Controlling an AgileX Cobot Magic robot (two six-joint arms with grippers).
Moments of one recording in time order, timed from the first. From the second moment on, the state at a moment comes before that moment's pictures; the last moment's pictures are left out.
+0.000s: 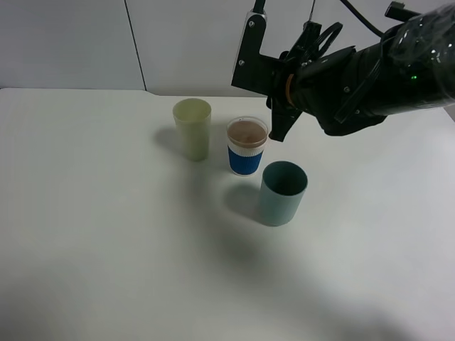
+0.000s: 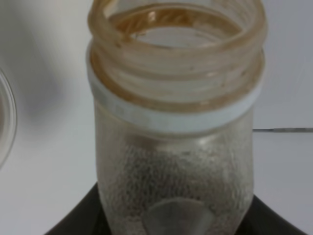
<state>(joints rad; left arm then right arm) -0.02 -0.01 -0.51 0.02 1.06 -0.02 0.72 1.75 -0.95 -1.73 0.55 0.76</state>
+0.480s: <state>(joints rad) -0.02 -0.01 -0.51 0.02 1.06 -0.02 0.72 1.75 -0.95 -1.72 0.55 0.59</state>
